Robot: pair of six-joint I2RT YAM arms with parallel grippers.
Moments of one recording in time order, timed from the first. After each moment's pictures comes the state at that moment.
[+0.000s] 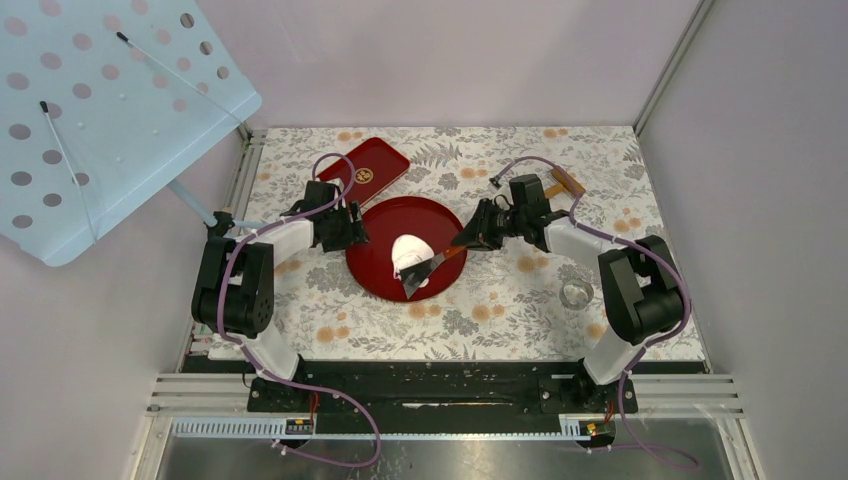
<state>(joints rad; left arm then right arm) -0.16 1.68 0.94 -0.21 0.16 -0.39 0.37 1.67 0.96 -0.03 -0.71 0.77</state>
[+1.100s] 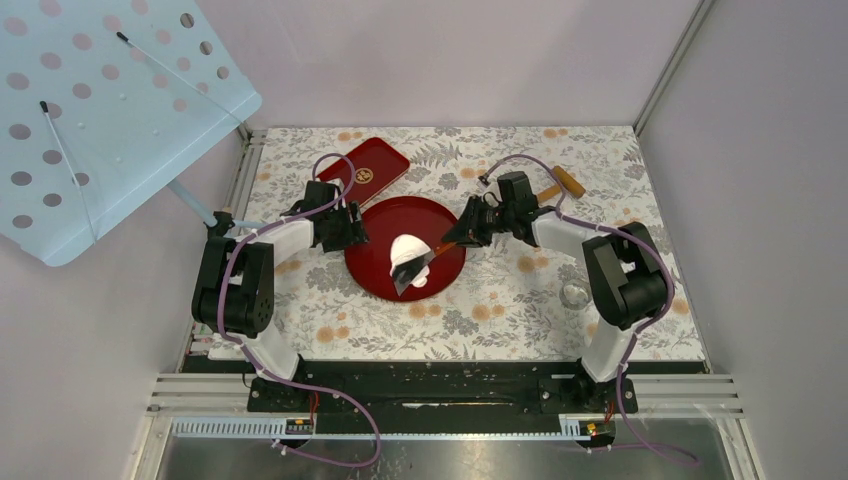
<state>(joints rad) -0.16 1.68 0.94 -0.21 0.16 -0.39 0.41 1.78 1.03 0.00 -0.71 0.79</state>
